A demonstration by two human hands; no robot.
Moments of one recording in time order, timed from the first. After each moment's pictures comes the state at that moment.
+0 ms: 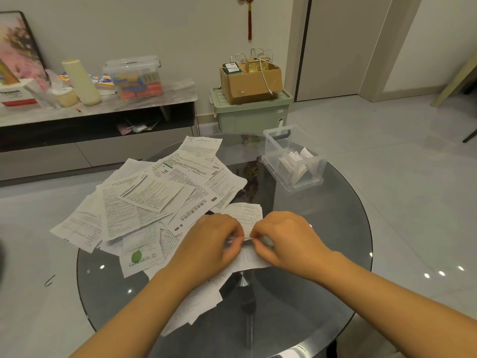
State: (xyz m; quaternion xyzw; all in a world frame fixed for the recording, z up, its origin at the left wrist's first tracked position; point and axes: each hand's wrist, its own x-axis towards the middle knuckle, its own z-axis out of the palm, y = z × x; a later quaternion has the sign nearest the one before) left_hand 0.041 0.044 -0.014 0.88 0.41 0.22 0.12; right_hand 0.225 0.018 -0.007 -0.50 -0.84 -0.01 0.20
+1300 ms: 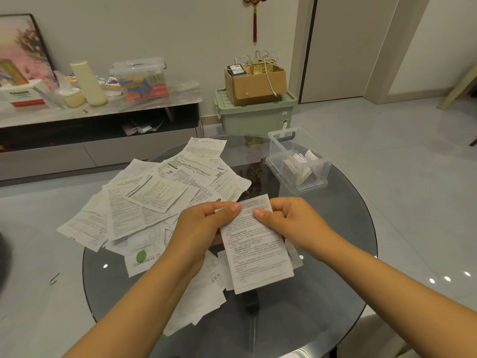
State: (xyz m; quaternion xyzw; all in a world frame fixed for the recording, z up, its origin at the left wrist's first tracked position) left_hand 0.049 0.039 0.032 0.46 0.52 0.39 0.61; right_hand 0.225 0.025 0.025 -0.55 -0.58 0.48 0.36
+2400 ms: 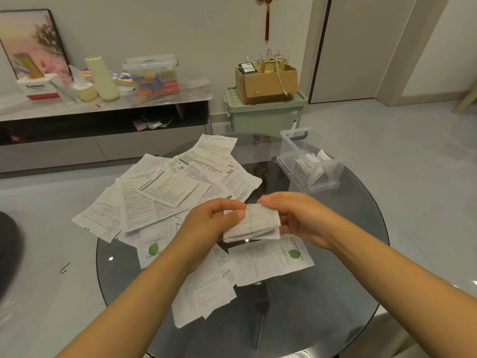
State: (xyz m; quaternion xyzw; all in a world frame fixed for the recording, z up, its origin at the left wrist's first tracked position) left_hand 0.030 0.043 0.023 0.51 0.50 0.37 0.60; right_hand 0.222 0.046 0.028 -0.49 -0.43 0.67 0.35
